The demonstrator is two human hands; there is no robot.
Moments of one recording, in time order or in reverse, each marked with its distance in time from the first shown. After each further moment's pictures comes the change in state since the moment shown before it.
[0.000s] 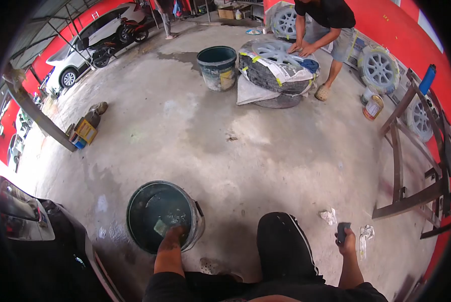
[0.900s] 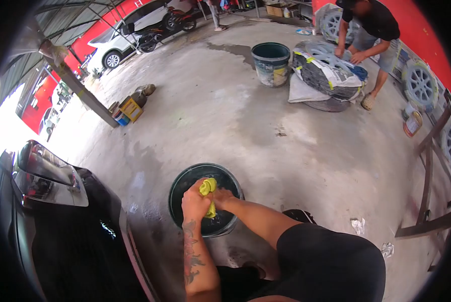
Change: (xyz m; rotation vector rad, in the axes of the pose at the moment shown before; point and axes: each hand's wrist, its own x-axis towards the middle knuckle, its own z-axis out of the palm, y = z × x) left_hand -0.261 0.170 -0.146 -0.275 0.889 0.251; right_hand -0.163 0.184 0.649 -1.458 -1.364 -0.950
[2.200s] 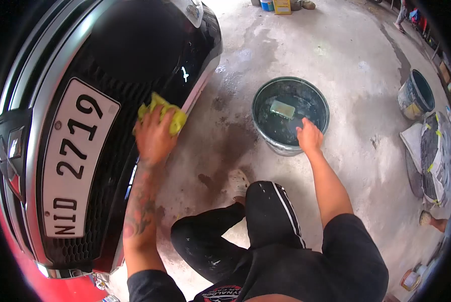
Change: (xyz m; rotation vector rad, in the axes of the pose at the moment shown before) left_hand -0.289 -0.031 -0.179 1.126 0.447 -0.285; right_hand -0.067 -0.008 -0.049 -0.152 0.193 -0.118
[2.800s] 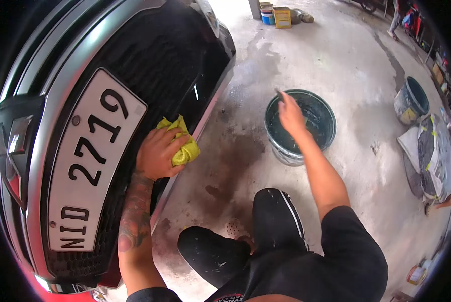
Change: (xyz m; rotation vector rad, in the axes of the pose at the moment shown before) left_hand -0.022 -0.071 -0.030 -0.365 -0.058 0.399; right_hand 0.057 -0.129 -0.001 0.451 0.202 -0.479
